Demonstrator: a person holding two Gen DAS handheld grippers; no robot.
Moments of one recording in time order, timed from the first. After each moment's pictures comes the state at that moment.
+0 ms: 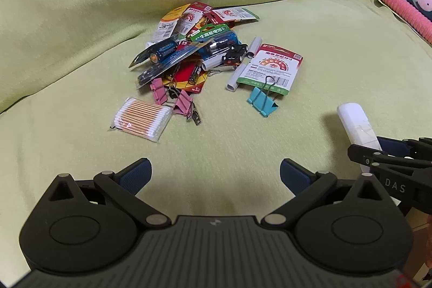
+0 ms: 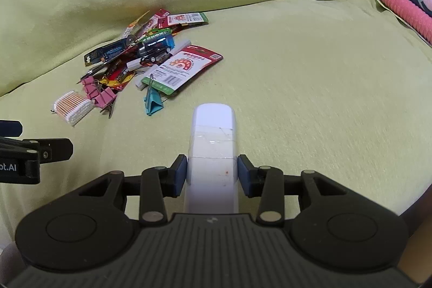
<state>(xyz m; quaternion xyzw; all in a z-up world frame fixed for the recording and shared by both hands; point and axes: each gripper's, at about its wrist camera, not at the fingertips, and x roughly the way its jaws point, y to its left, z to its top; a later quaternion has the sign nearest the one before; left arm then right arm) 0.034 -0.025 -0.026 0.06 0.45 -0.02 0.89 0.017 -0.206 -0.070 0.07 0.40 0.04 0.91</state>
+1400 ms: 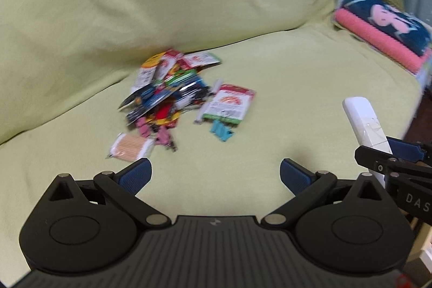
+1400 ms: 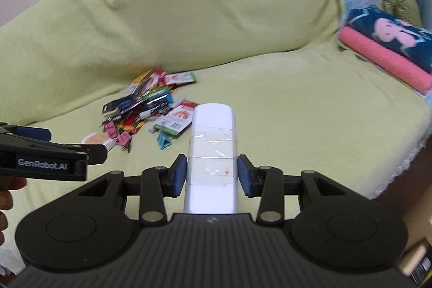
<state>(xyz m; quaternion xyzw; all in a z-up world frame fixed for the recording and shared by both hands) -0.040 -0.057 0.045 0.08 0.37 -0.10 0.92 -0.112 -0.213 0.026 0.09 0.29 -0.02 0.95</state>
